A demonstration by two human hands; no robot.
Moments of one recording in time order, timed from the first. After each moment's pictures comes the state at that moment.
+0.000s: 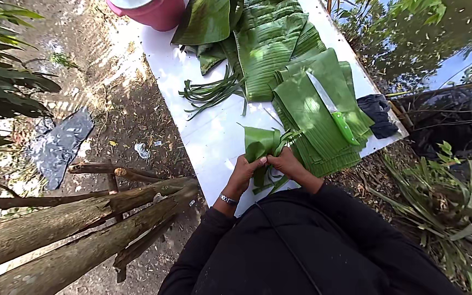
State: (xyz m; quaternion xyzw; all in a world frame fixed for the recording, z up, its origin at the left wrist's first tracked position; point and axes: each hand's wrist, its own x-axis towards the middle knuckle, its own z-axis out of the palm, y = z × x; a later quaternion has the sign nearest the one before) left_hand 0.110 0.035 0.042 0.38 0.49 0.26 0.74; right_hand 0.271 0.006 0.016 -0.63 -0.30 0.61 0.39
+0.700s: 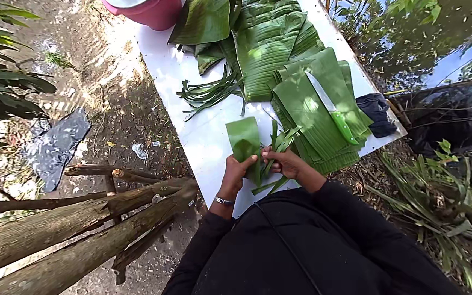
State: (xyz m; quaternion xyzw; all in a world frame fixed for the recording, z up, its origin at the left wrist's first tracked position) left_hand 0.101 0.042 0.039 0.36 0.57 0.30 0.68; right_hand 0.282 0.009 0.022 -0.50 -0.12 0.76 0.40
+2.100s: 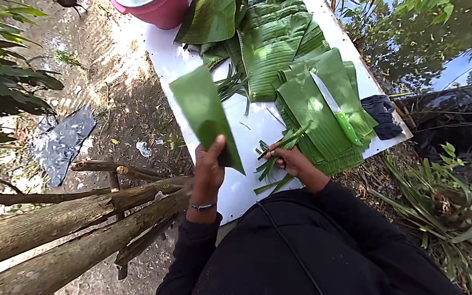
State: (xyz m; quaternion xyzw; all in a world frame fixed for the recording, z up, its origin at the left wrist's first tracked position) left_hand 0.068 0.062 0.133 0.41 0.41 0.48 0.66; right_hand 0.283 0.011 0.013 -0.54 -0.09 0.72 0.44
